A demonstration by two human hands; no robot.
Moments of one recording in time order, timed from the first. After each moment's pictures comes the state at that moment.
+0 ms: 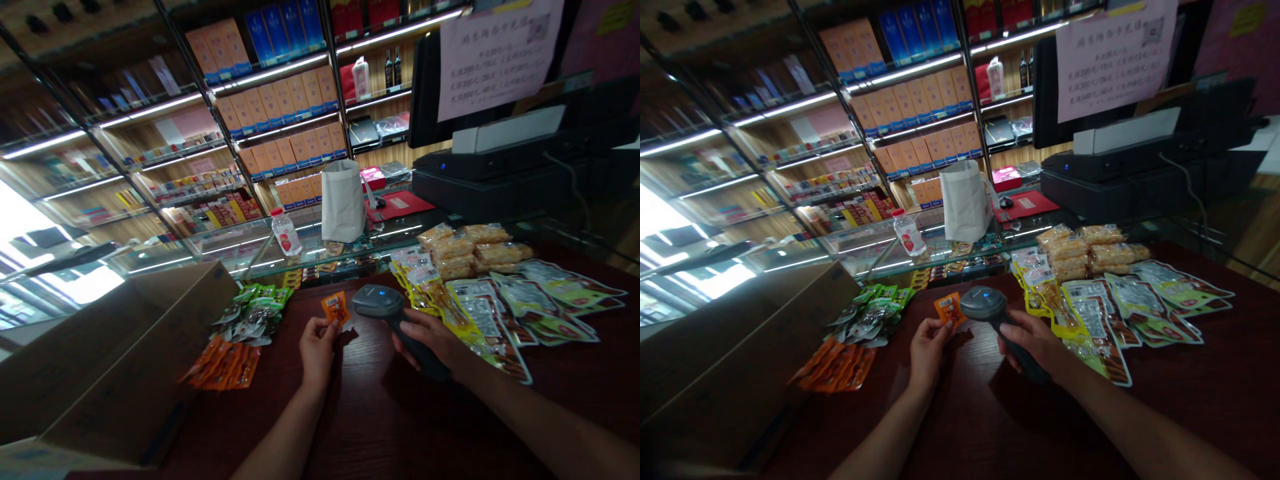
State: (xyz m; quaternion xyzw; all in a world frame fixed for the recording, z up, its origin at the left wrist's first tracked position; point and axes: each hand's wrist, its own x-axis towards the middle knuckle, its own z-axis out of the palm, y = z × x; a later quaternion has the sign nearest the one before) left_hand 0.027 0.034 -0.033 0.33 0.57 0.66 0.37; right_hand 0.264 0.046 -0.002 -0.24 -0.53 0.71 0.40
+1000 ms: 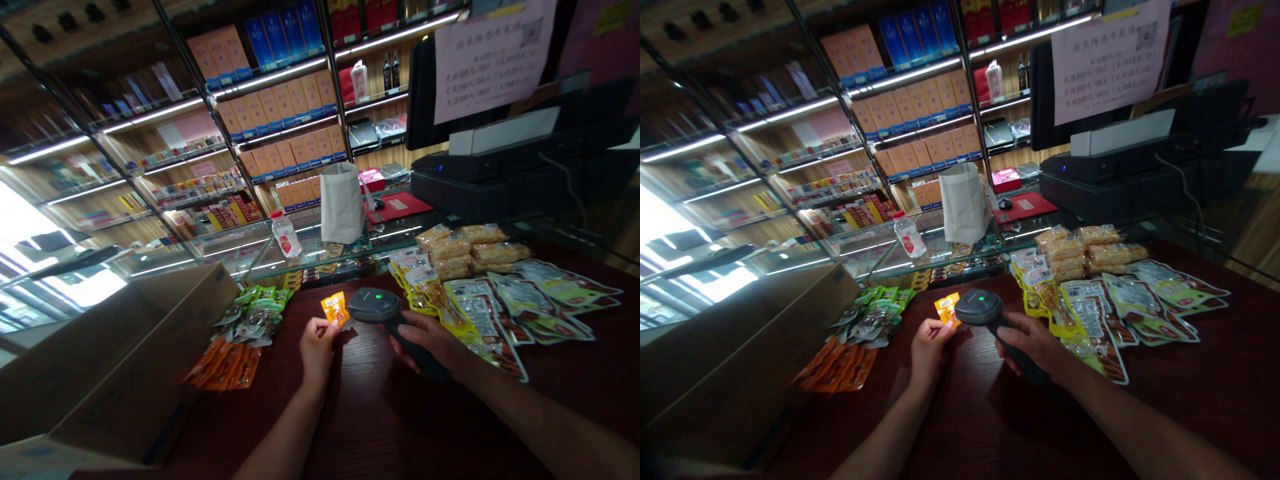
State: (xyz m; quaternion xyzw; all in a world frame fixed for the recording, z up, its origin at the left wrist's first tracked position) left_hand 0.017 0.038 -0.042 0.42 0.63 0.60 0.27; right_hand 0.265 0.043 0.001 -0.22 -0.54 0.72 0.39
